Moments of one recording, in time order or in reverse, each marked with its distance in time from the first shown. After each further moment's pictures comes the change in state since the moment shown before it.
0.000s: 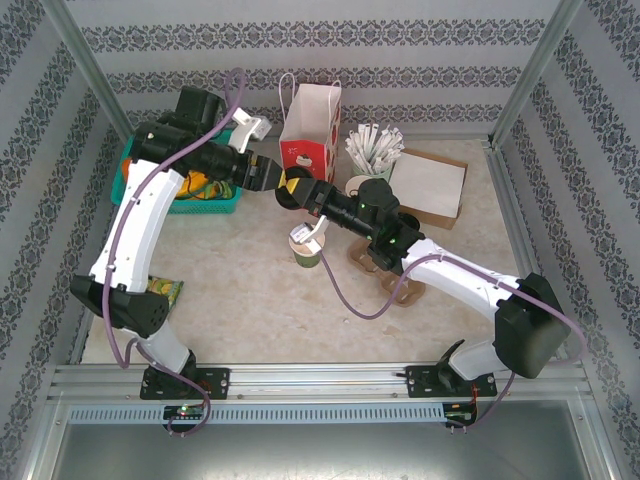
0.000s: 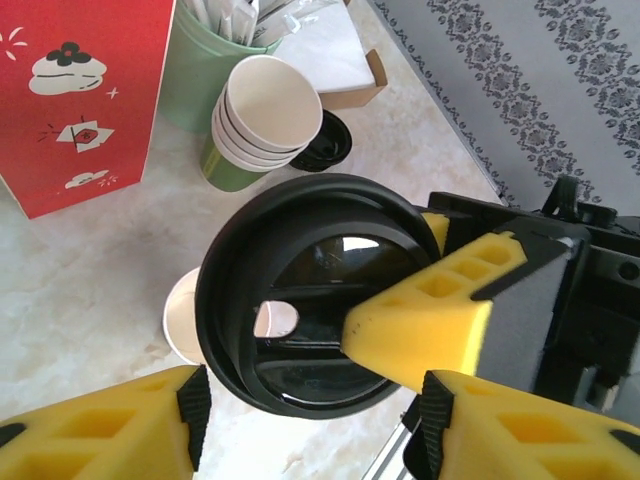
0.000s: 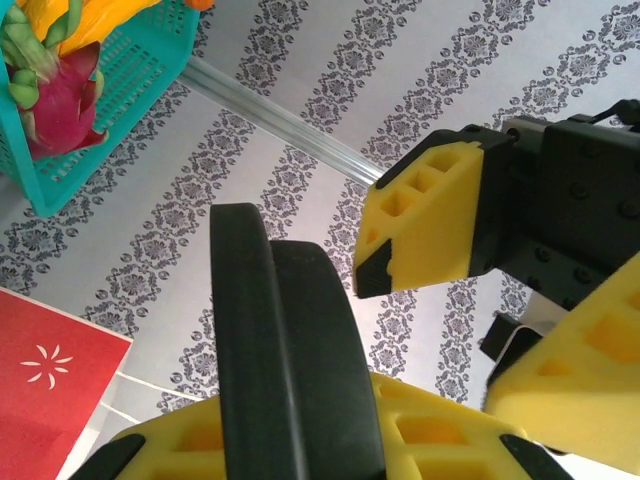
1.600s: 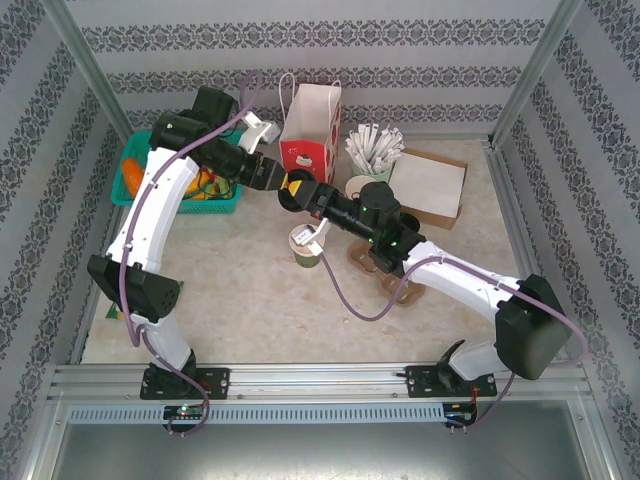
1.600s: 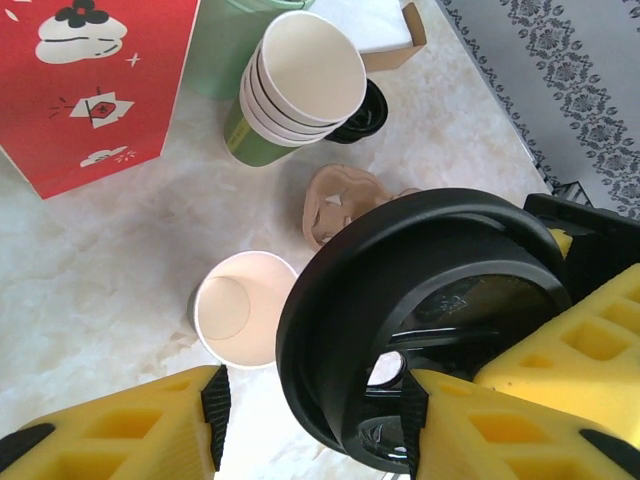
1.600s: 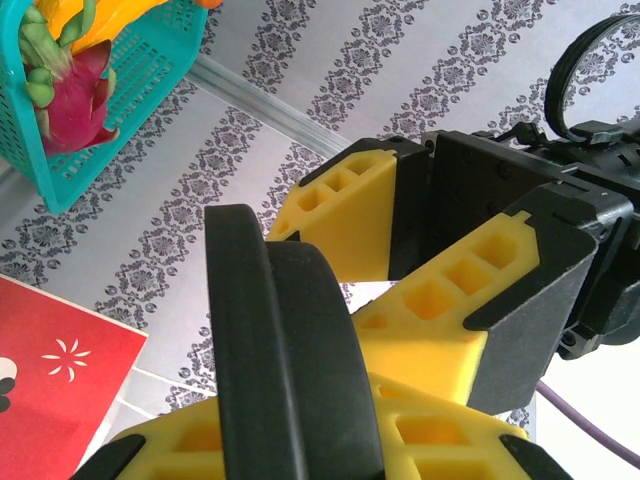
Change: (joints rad) left arm 0.002 0.109 0.037 -0.038 -0.016 0.071; right arm 0.001 -0.011 -0.031 0.019 0.009 -0.002
